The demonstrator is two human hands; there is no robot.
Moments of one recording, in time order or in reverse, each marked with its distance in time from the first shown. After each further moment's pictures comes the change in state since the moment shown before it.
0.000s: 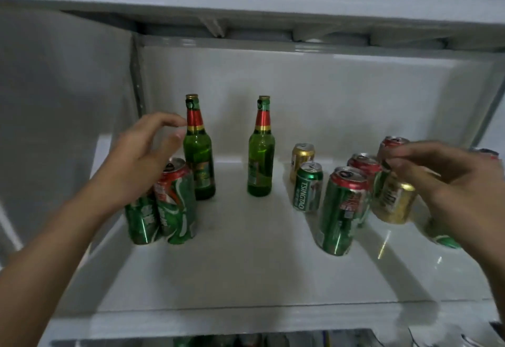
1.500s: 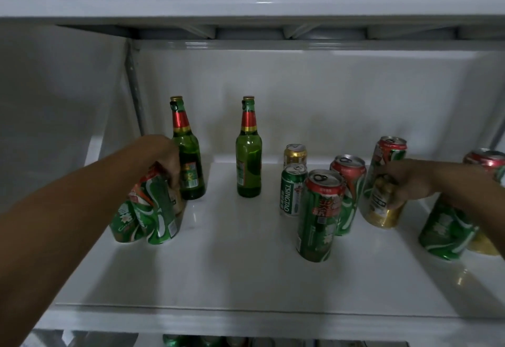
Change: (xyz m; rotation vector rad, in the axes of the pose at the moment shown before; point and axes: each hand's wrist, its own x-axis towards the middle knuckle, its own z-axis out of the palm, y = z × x) left_hand 0.103 -0.023 0.073 0.708 -0.986 -0.856; right_hand 0.136 0.152 -0.022 -0.943 -1.081 0.349
